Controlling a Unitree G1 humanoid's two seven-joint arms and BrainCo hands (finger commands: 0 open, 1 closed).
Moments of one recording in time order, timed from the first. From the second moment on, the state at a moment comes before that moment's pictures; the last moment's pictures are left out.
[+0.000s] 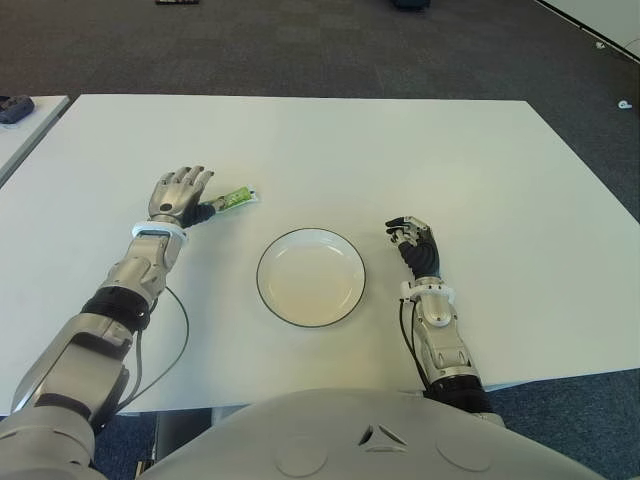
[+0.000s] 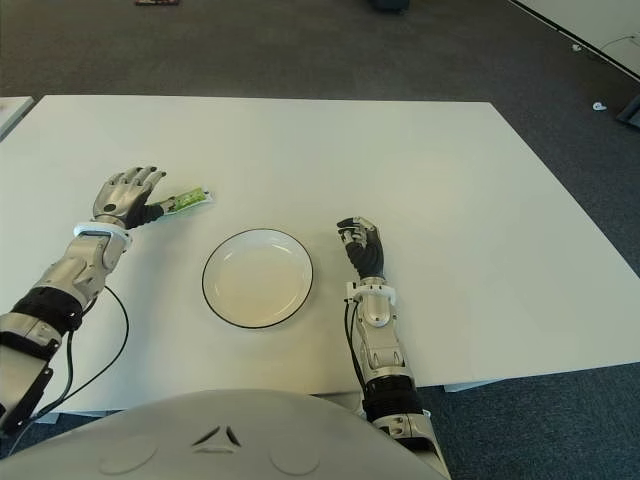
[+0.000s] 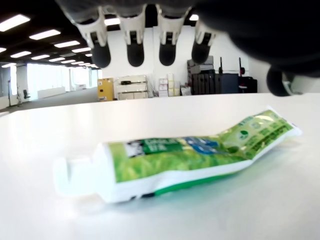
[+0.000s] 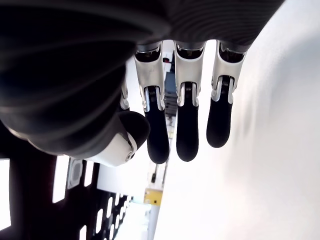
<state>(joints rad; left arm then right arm) -0.35 0.60 -0.40 0.68 0.88 0.00 0.26 0.09 -0.04 0.04 0.23 -0.15 -0.20 -0.15</state>
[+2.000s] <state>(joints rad) -0.59 0.77 -0.70 0.86 0.96 -0.31 -0.16 0.12 -0.04 0.03 0.15 -0.16 -0.13 -0.16</state>
